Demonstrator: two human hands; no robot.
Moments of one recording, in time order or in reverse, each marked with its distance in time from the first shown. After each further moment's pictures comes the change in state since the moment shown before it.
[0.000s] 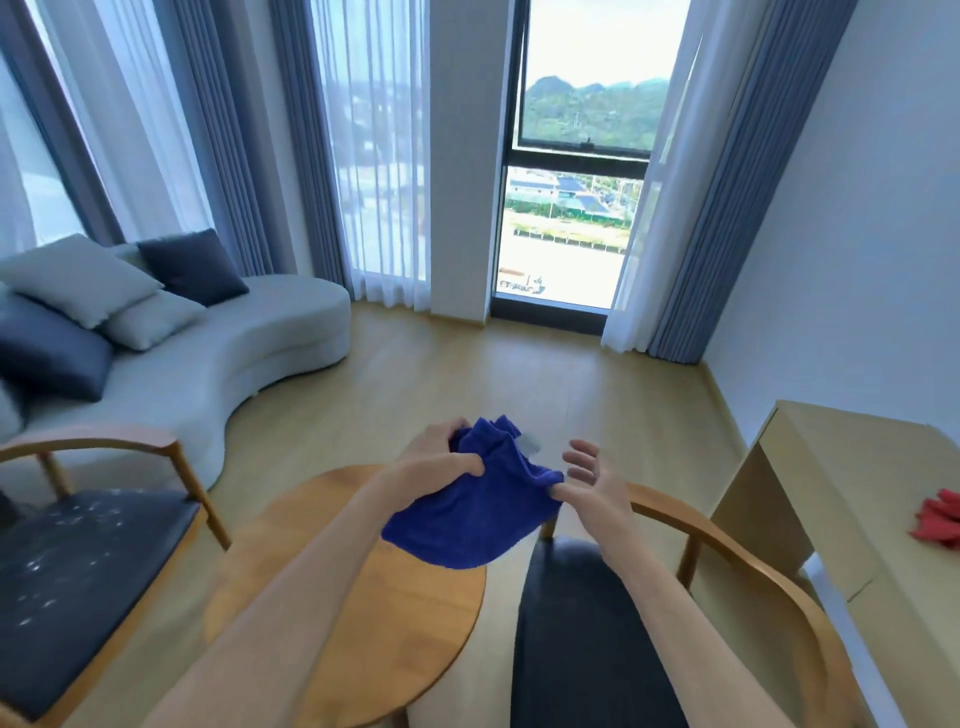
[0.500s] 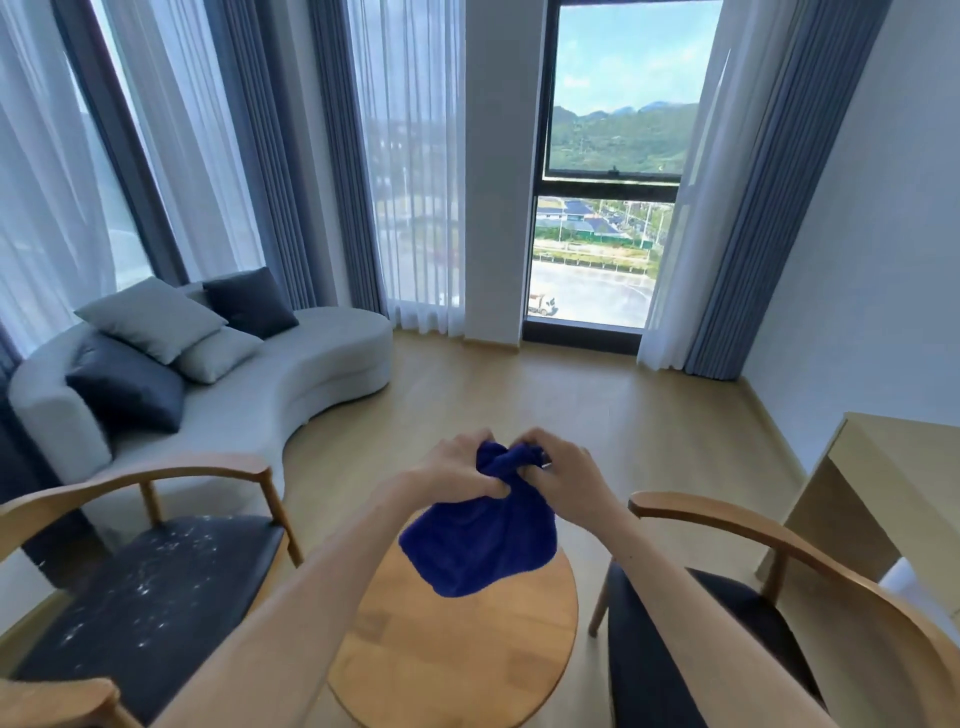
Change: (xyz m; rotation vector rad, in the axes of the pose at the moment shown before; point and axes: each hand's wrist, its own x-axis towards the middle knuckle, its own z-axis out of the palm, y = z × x) left_hand -0.060 -0.052 -0.145 0.299 -0.093 0.096; right_hand -0.023 -0.079 0.187 -0.572 -0.181 -0.471
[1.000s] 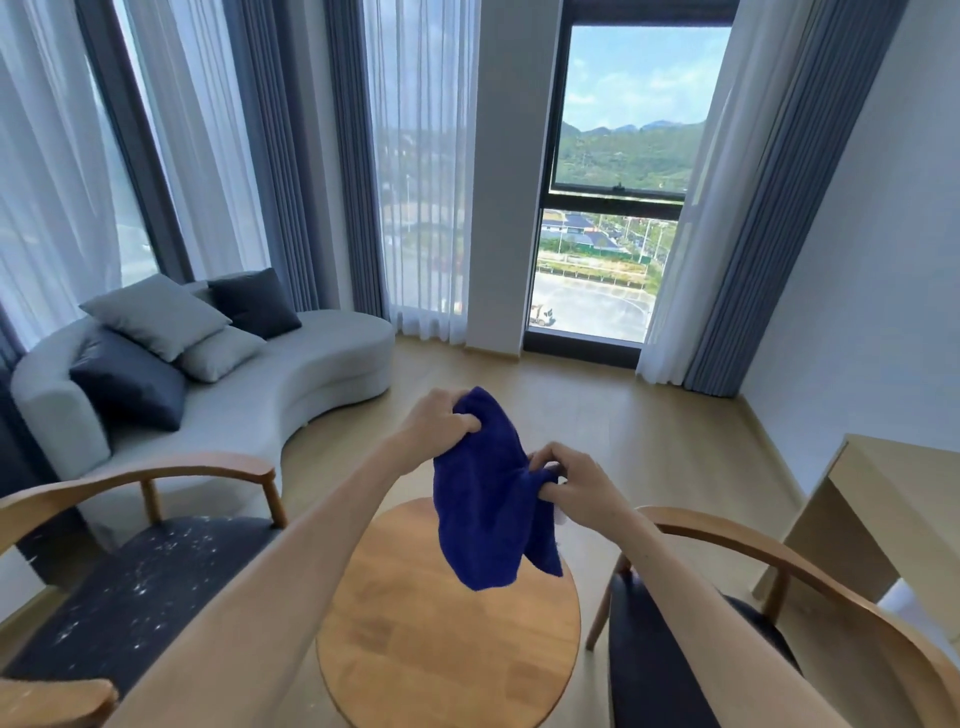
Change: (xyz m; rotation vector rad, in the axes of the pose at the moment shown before) left_hand -0.008 0.000 -0.056 -0.246 0.245 0.027; right_hand 0.007 -0.004 0.004 0.168 -0.110 0.143
